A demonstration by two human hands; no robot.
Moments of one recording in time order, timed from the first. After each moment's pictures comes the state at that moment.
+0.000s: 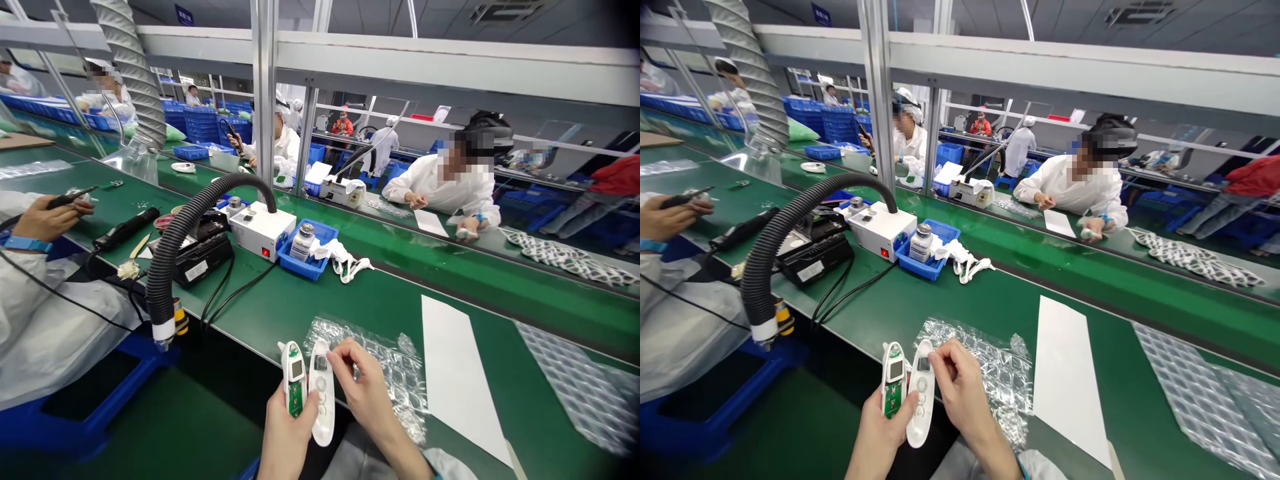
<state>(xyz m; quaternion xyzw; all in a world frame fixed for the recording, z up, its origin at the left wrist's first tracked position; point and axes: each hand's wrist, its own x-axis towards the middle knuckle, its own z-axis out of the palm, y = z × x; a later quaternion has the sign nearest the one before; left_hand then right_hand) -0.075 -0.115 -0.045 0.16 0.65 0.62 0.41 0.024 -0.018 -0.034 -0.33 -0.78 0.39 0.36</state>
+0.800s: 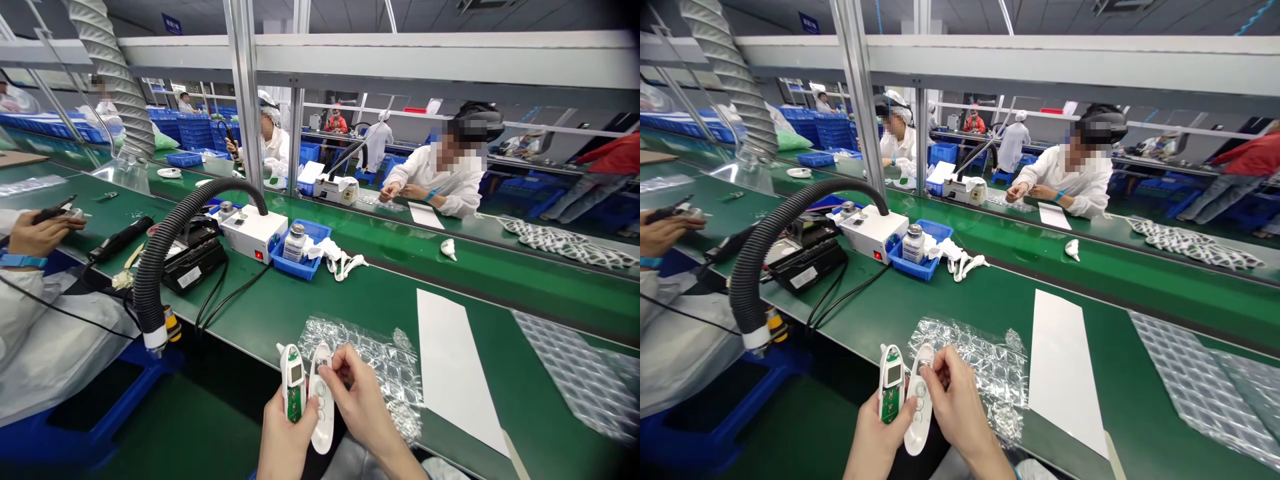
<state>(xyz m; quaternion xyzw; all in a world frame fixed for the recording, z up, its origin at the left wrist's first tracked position) -0.067 -0.116 -0.044 0.21 0.67 0.59 0.40 0.035 -0.030 -0.038 -0.38 -0.74 0.45 0.32</state>
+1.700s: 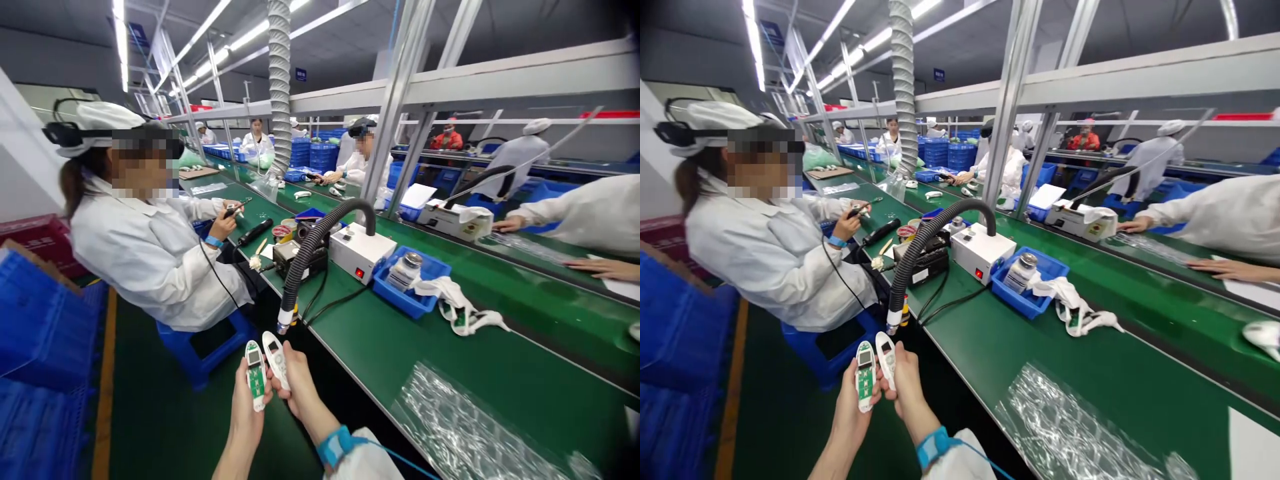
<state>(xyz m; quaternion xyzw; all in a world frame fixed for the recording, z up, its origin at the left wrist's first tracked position) -0.240 -0.210 -0.085 -0.14 0.48 0.82 0.27 -0.219 -0.129 -0.087 -0.32 -0.37 0.87 0.08</state>
